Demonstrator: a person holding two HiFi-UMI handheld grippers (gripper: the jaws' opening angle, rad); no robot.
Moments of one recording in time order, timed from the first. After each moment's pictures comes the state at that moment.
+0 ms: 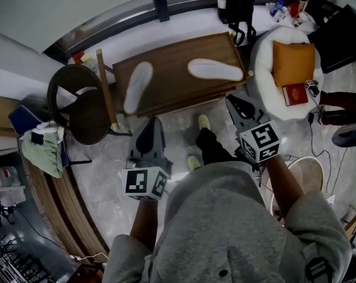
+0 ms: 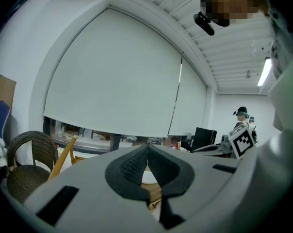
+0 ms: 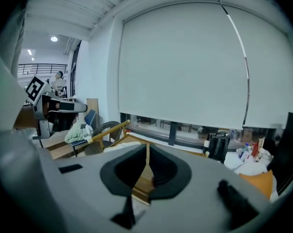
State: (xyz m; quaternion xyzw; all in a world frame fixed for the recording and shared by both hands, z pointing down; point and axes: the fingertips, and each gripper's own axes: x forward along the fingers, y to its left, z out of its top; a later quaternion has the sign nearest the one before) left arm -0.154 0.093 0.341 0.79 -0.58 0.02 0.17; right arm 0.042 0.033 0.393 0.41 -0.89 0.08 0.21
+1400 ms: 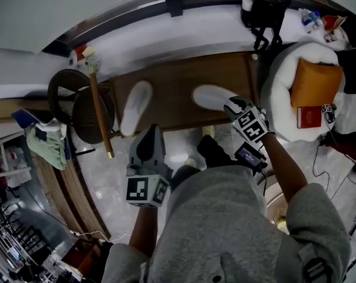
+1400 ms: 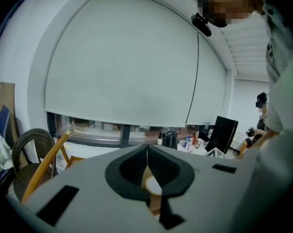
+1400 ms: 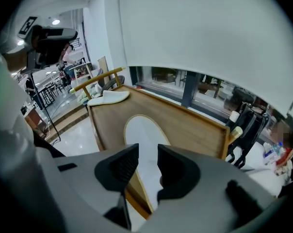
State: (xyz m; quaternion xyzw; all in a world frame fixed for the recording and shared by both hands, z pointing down) left arm -0.123 -0.085 0.398 0.73 -0.64 0.09 0.23; right arm 0.077 -0.155 0.630 0.21 -0.86 0.15 0.43
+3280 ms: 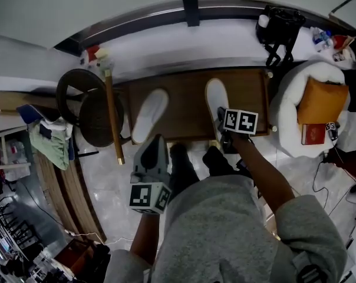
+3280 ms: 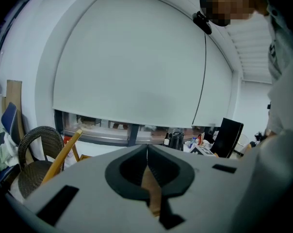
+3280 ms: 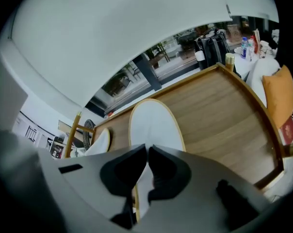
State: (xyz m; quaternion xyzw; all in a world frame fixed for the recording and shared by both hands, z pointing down) left arm -0.172 -0.084 0.400 0.71 -0.66 0.08 0.23; right arm -0.004 -0.183 0.648 0.39 -0.71 0.52 0.28
